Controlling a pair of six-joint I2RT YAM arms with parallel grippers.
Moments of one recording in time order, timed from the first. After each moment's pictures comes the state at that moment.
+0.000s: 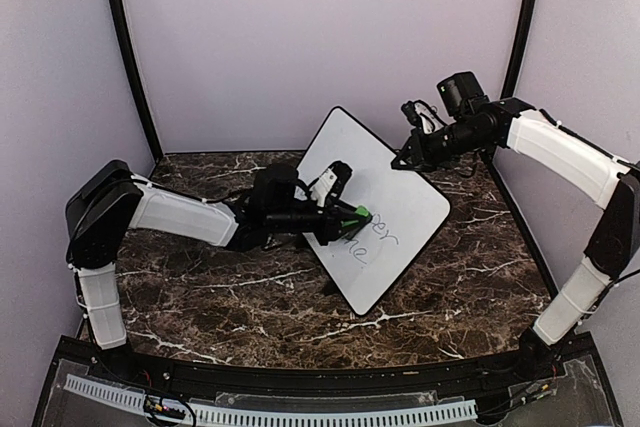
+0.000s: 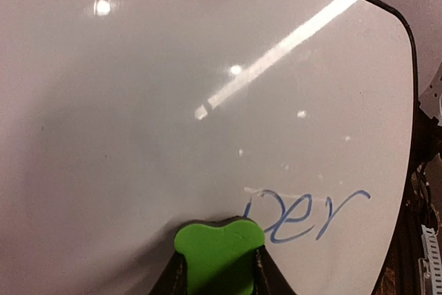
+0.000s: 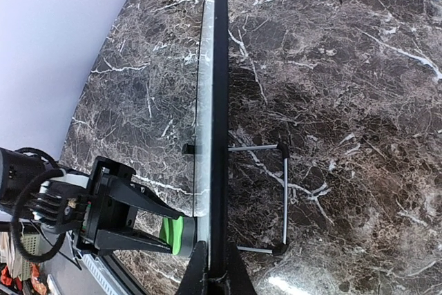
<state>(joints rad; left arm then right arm) -0.87 1.93 1.13 0.50 0.38 -0.09 0.48 1.60 1.53 -0.77 -0.44 0.29</state>
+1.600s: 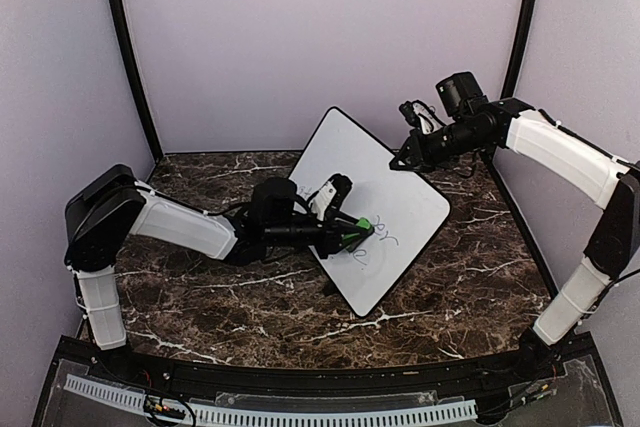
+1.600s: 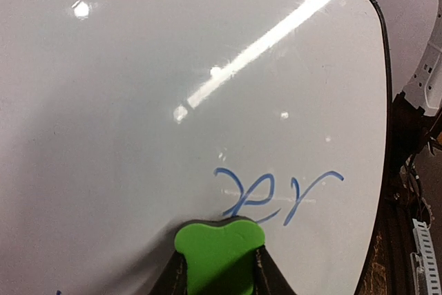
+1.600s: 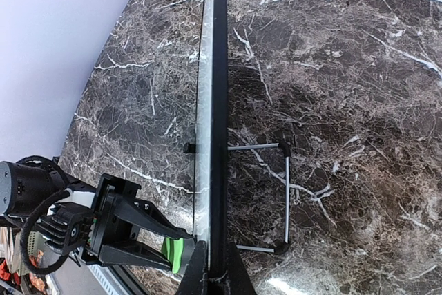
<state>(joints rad) -0.91 1.92 1.06 0.60 0.38 -0.10 0.49 1.60 1.53 -0.77 -0.45 0.28</state>
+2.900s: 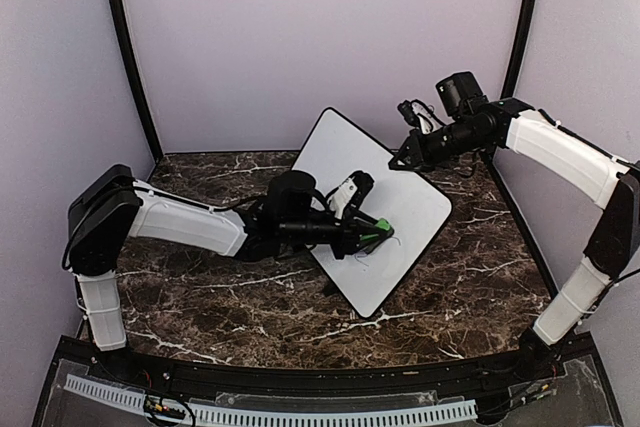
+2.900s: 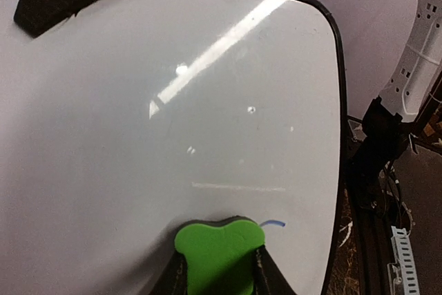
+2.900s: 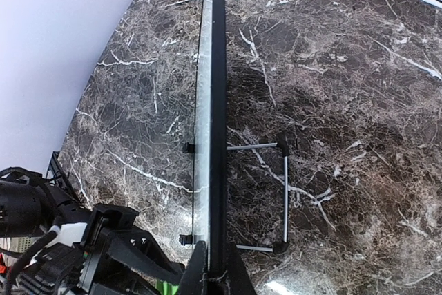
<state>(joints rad) -0.96 1.92 1.16 0.49 0.39 -0.10 0.49 1.60 1.53 -0.76 -0.46 0.25</state>
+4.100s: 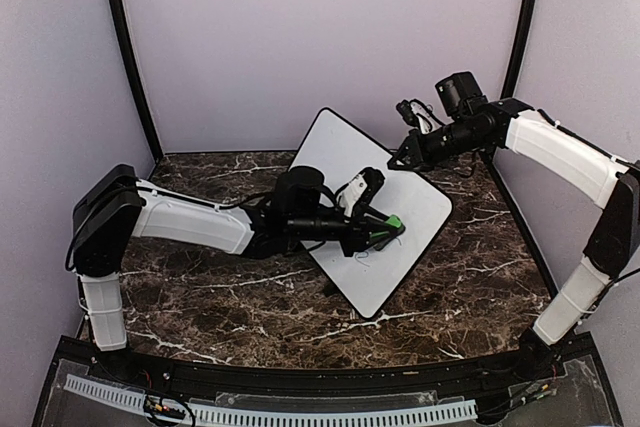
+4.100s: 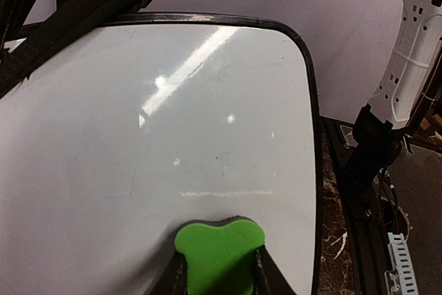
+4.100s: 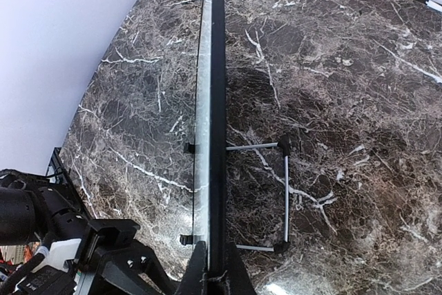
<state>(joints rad) -0.99 1.95 1.26 0.47 0.40 -0.06 0.49 1.60 1.53 -0.75 -0.48 0.23</state>
